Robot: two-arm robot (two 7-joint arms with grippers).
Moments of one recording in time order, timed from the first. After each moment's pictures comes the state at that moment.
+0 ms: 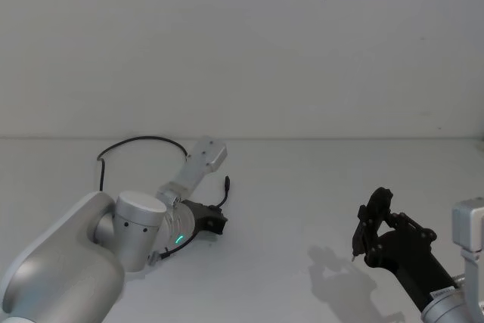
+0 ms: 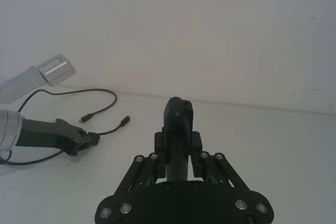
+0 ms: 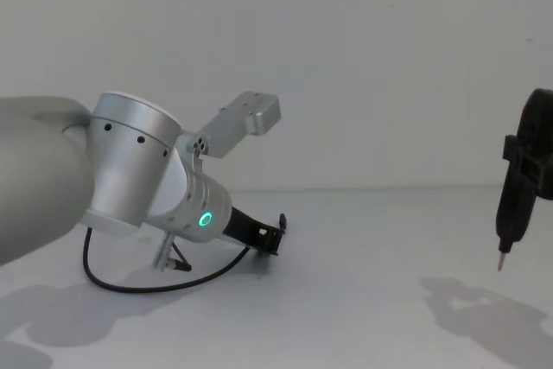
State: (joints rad) left arm -0.79 0.04 0.56 -0.85 -0.22 0.49 -0.19; right arm -0.01 0.34 -0.23 -1.77 0.29 0.03 0.07
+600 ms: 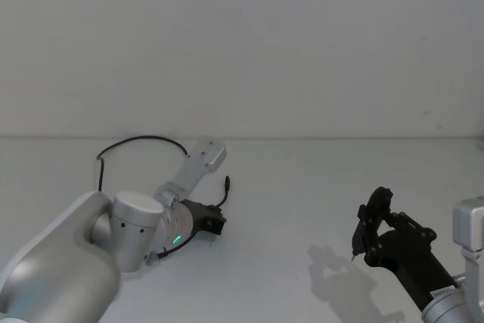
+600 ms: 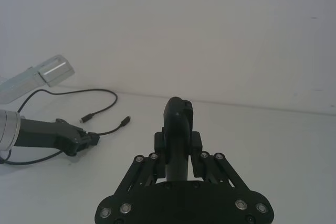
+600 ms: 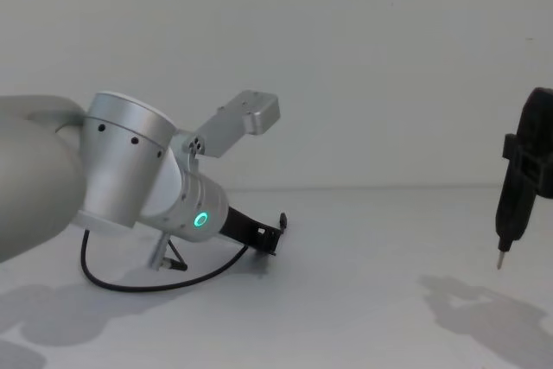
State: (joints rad) left arm -0.79 0.05 0.57 -0.85 -0.21 0.48 -0.21; right arm -0.01 0.34 -0.22 -1.77 0.29 0.03 0.07
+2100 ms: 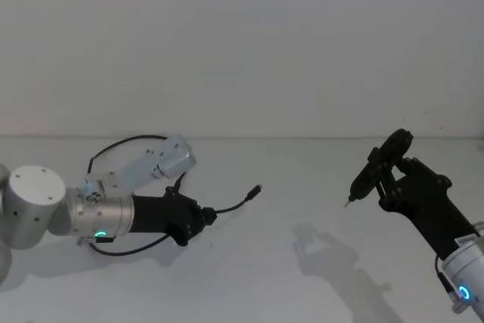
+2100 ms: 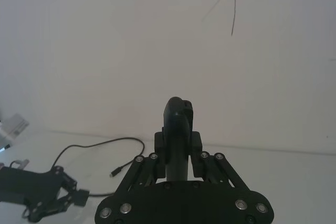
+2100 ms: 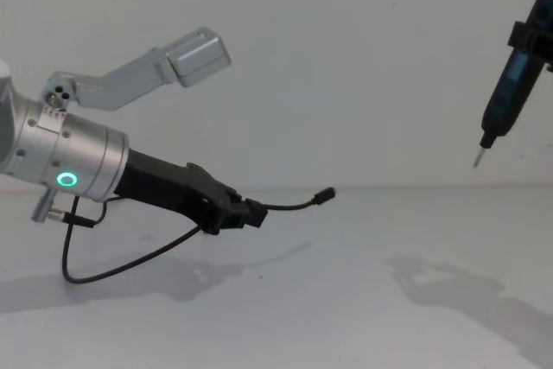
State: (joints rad) left arm -0.81 0.37 0.68 -1.05 -0.22 0.15 -0.85; right arm 0.08 0.33 -0.15 -1.79 0.47 0.05 0.22
